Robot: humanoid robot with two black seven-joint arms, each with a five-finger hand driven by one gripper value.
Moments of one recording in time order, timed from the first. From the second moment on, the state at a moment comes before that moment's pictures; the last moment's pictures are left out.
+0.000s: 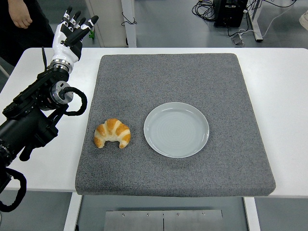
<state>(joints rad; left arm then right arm) -0.93 0.16 -0.80 -0.62 0.15 0.09 -0.39 -0.09 0.00 -0.02 0.13 -0.11 0.02 0.41</state>
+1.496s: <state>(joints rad) -1.01 0.45 -0.47 -0.94 0.16 0.09 -0.34 -0.09 0.00 -0.02 0.13 -0.11 0.03 0.41</state>
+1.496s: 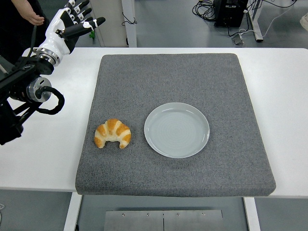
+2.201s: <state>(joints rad) -1.11 0.71 -0.16 -1.19 0.17 -0.02 -0.27 -0.09 0.00 -0.02 0.13 -0.11 0.02 0.41</state>
